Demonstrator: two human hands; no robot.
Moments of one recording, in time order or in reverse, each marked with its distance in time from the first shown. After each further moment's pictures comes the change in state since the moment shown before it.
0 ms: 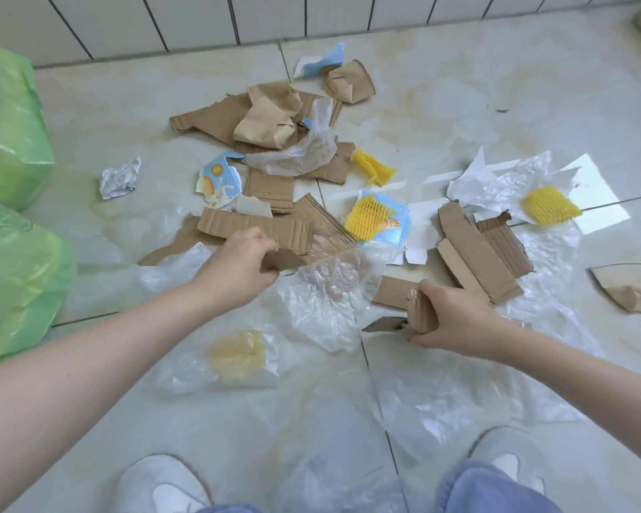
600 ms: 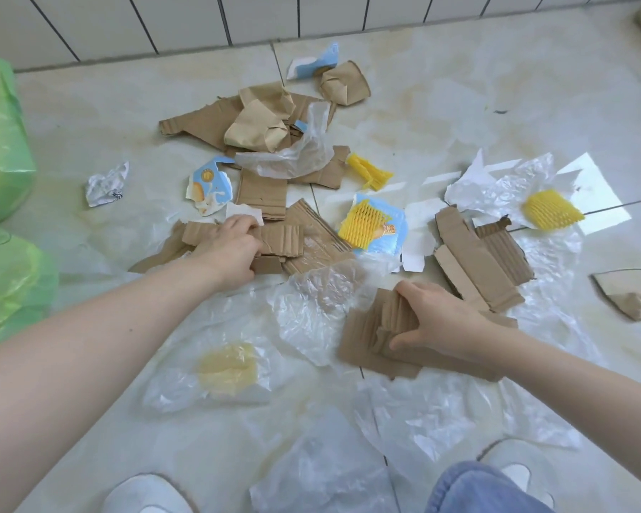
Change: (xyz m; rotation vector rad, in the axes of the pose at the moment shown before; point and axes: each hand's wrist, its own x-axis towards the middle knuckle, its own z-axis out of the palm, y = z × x) left_hand 0.048 -0.019 0.002 0.410 -0.245 -0.017; right_hand 0.027 -0.002 0.001 -0.079 -0.055 -0.068
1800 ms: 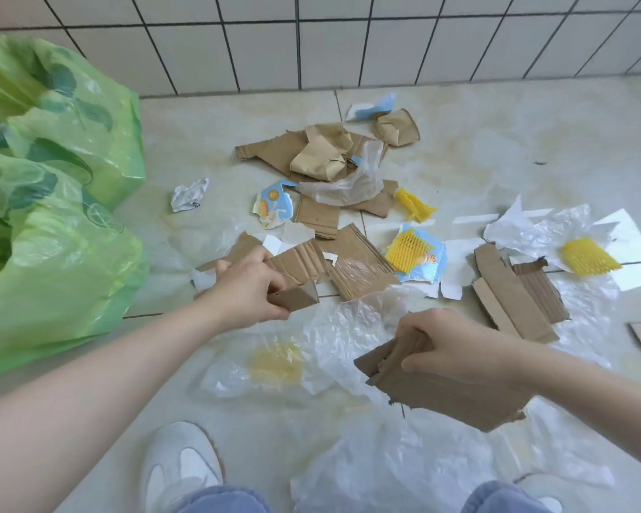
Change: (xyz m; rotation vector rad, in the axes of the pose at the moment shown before) left_hand -0.102 -0.016 -0.013 -0.416 0.149 -0.101; right_hand -0.038 -0.087 -0.047 0.099 -0.122 -0.171
